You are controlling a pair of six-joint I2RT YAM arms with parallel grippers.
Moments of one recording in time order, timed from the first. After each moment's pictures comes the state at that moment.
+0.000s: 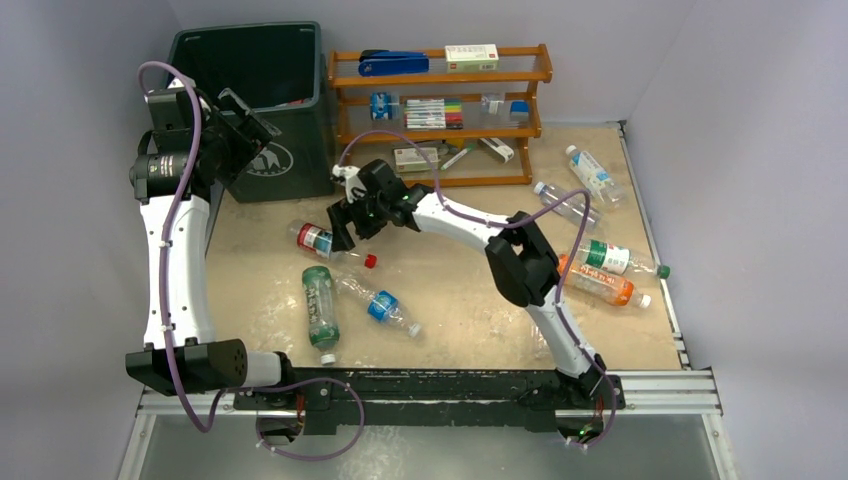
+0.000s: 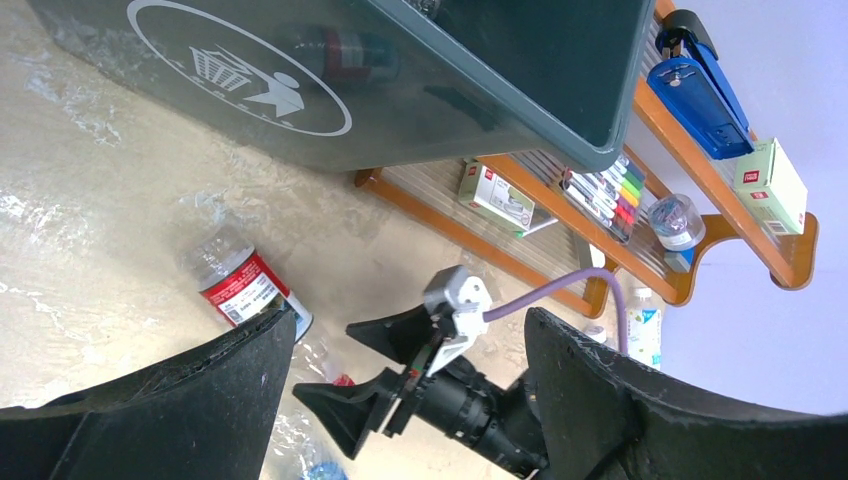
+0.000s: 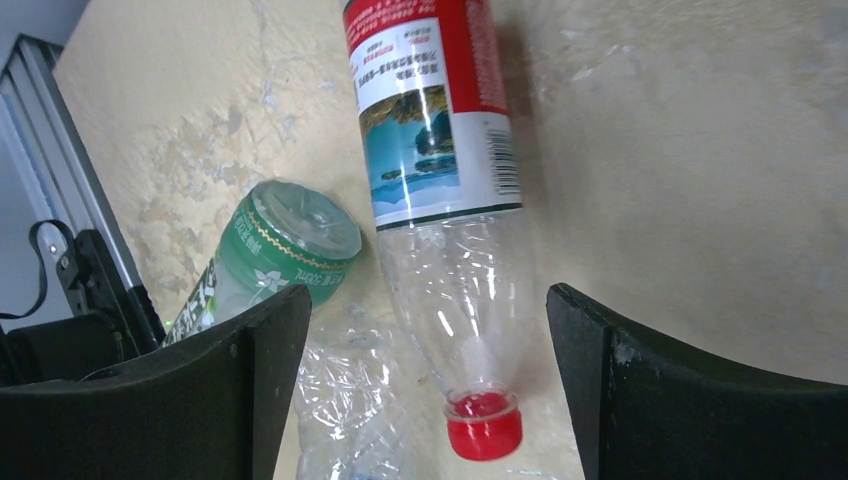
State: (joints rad) left arm 0.14 1.35 1.74 -0.94 0.14 -0.69; right arm 0.85 2.28 1.90 -0.34 -0.39 0.24
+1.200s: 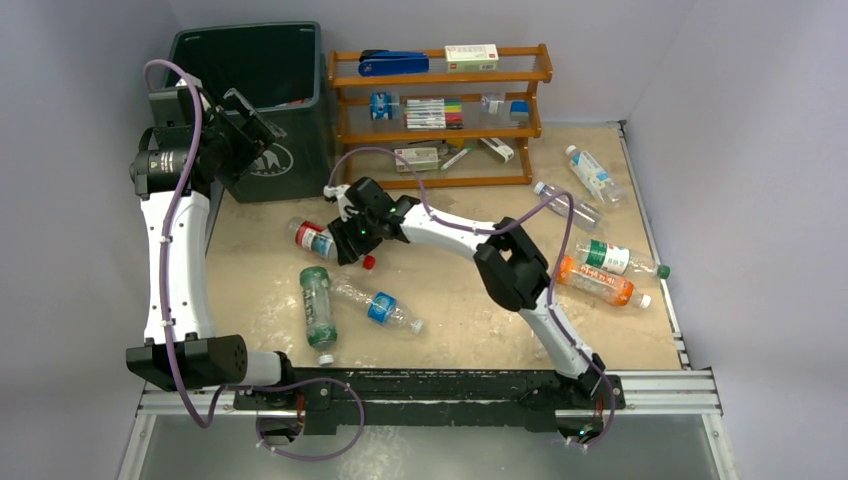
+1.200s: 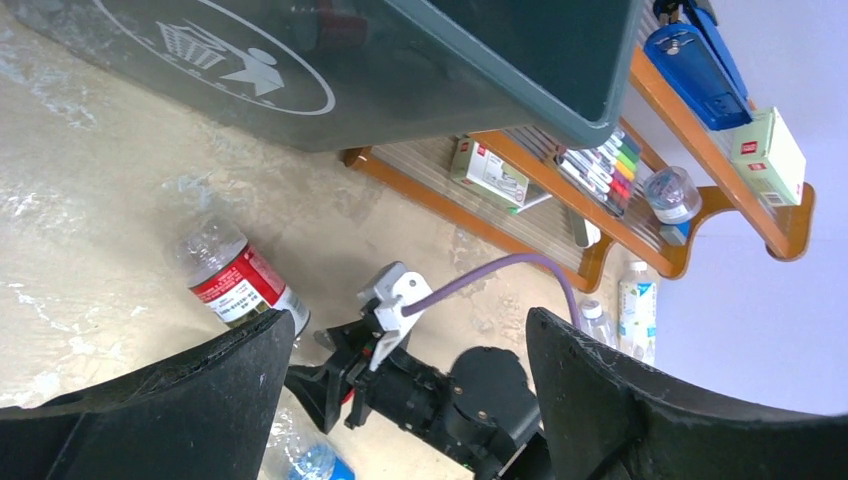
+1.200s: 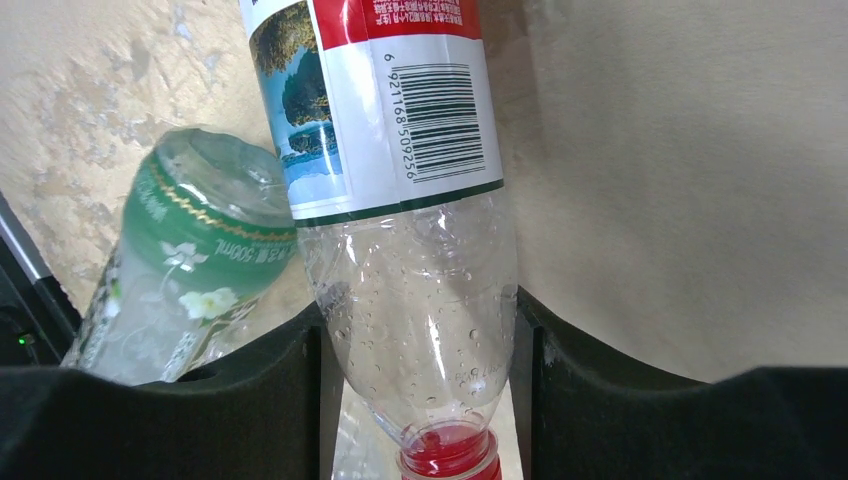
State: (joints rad) left arm 0.14 1.38 1.76 -0.97 0.18 -0.68; right arm 0.91 2.36 1.94 -0.44 -0.27 0.21
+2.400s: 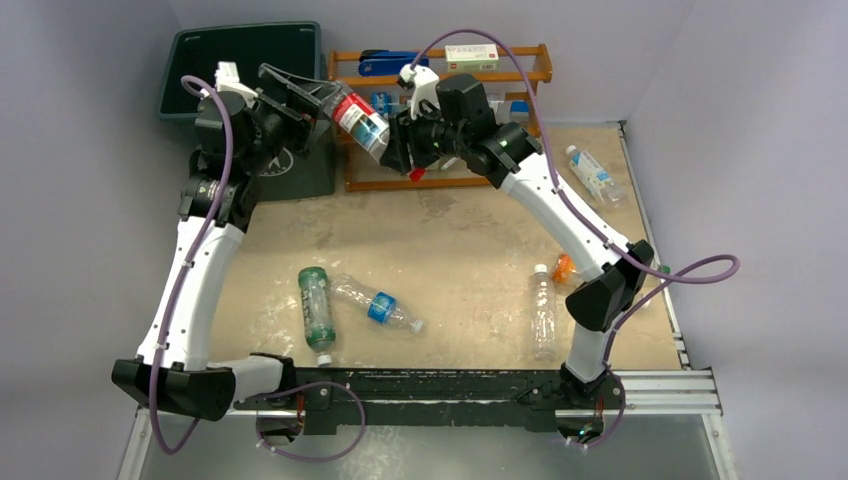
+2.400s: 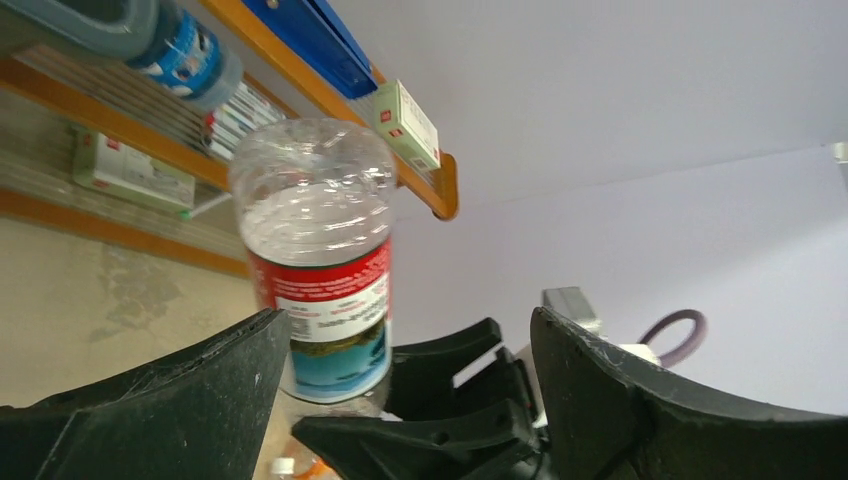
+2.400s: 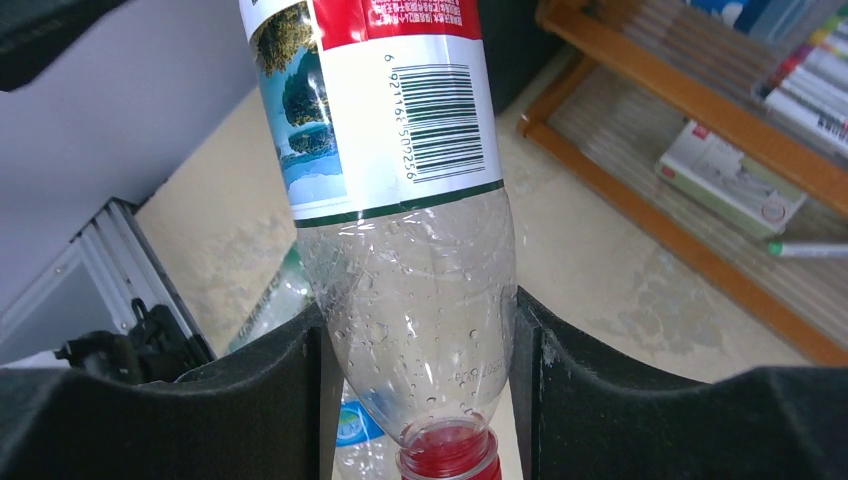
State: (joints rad) left arm -0.16 1.24 1.51 -0.36 0.20 -1.20; right arm 0.69 1.82 2.03 -0.67 -0.21 0.17
